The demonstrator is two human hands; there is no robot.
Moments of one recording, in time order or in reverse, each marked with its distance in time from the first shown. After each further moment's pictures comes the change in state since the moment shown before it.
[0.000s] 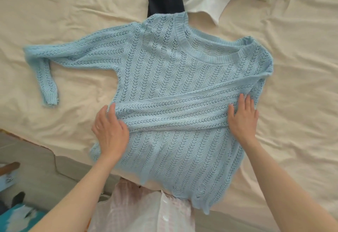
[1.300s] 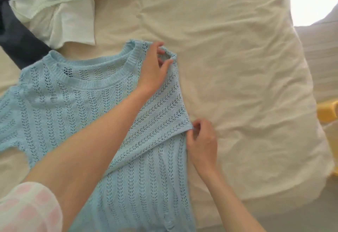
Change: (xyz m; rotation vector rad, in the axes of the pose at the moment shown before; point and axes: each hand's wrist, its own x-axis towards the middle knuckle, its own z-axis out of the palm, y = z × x) left_hand 0.054 0.401 0.105 -0.543 -0.415 0.667; right_hand -0.036 0.086 0.002 0.658 0.316 0.275
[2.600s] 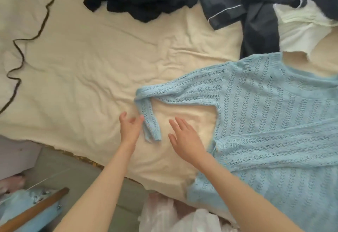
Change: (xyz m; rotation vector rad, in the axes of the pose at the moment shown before) left_hand -0.337 -0.351 -0.439 -0.478 0.593 -0.925; right_hand -0.277 -0.308 0.328 -0.574 -0.862 -0.740
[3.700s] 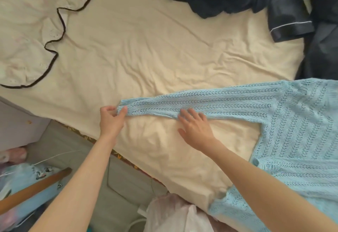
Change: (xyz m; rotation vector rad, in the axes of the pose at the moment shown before) left_hand 0.093 -0.029 -0.158 -0.116 0.130 -0.079; right_hand 0.095 -0.074 0.027 -0.441 -0.124 -0.202
